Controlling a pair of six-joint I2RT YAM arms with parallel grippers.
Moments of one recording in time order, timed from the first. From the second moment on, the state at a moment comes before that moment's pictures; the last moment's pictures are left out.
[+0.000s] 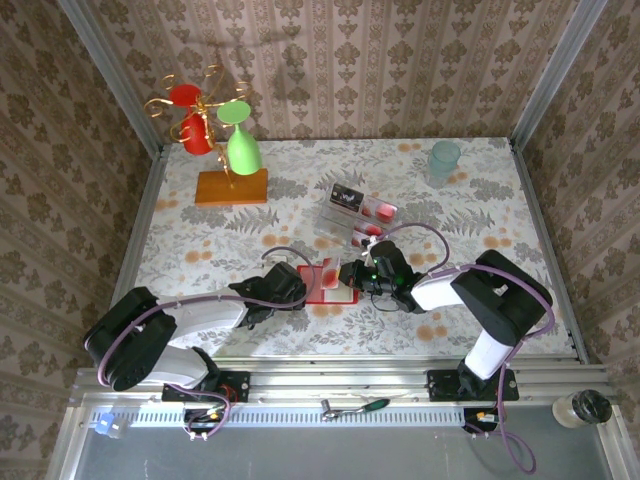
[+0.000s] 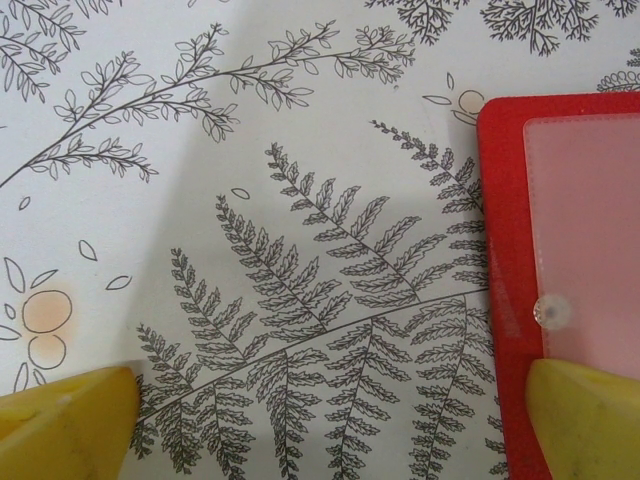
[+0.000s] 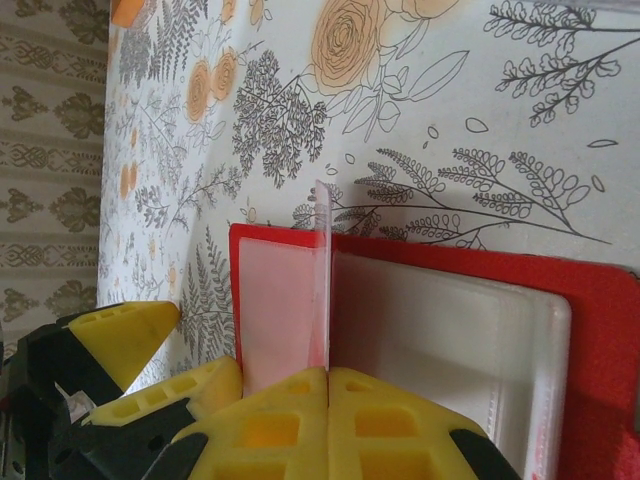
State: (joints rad) left arm -0.87 1.37 0.49 -0.17 -0.36 -0.63; right arm 0.64 1.68 0.53 0.58 -0.29 0.98
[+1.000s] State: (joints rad) left arm -0.88 1.37 0.49 -0.16 -0.37 -0.63; right arm 0.70 1.69 0.46 0.63 -0.25 1.00
